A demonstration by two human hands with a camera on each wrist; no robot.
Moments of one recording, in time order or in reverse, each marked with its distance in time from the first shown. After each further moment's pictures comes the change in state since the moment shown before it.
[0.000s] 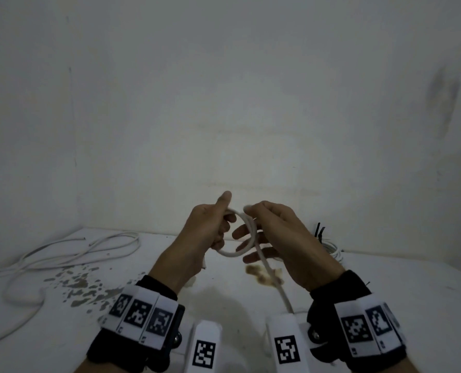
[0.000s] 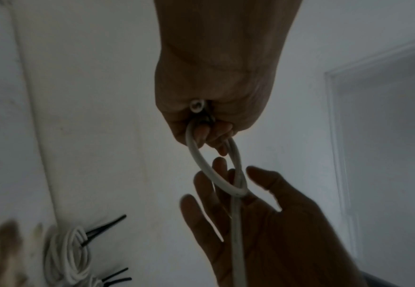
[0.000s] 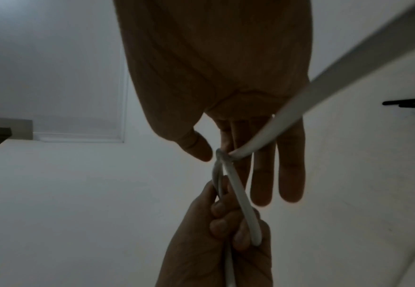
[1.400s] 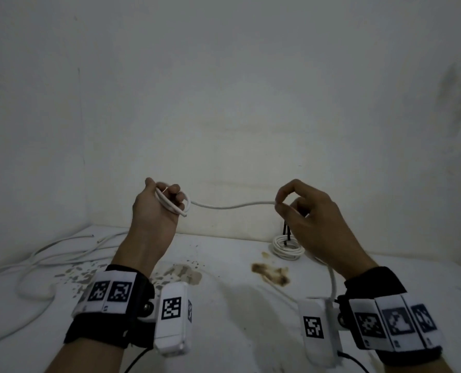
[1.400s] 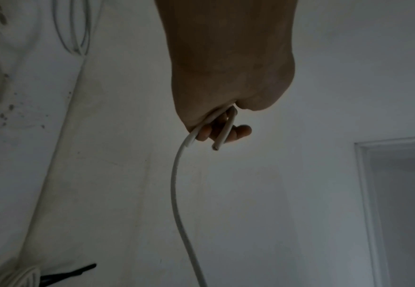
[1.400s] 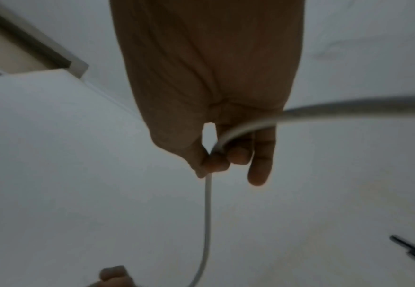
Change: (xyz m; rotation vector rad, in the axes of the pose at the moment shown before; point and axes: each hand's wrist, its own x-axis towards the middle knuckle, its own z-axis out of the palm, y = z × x) left_hand 0.040 -0.006 -0.079 -0.824 0.215 0.106; right_hand 0.005 0.003 -0.039 -0.534 0.287 -0.373
